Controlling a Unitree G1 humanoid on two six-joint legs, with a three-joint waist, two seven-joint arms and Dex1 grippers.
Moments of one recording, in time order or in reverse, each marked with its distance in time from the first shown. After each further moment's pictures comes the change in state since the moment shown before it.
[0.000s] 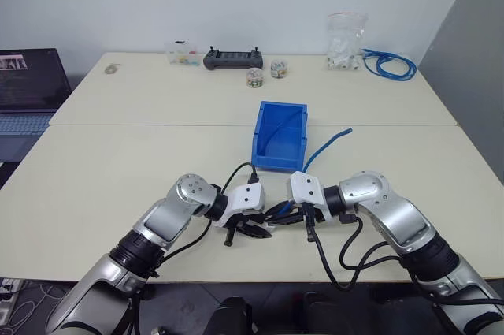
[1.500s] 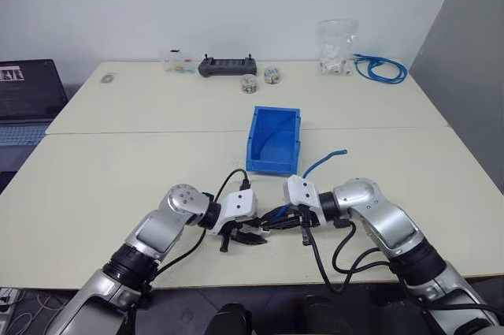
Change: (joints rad) left arm 0.120 0.016 0.085 -0.039 -0.013 -0.041 0.008; right arm 0.057 0.056 -0.068 0.034 0.021 0.034 0.010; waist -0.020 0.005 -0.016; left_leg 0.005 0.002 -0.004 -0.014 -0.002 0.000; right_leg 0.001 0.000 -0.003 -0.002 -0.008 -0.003
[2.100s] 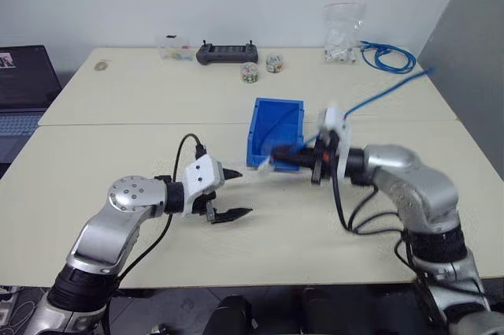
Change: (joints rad) left arm 0.110 0.080 0.325 -0.365 -0.142 0.199 0.259; right arm -0.221 0.078 -0.374 -0.093 0.285 0.374 -0.325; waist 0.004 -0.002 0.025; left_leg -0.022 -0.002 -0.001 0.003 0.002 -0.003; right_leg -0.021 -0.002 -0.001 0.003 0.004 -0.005
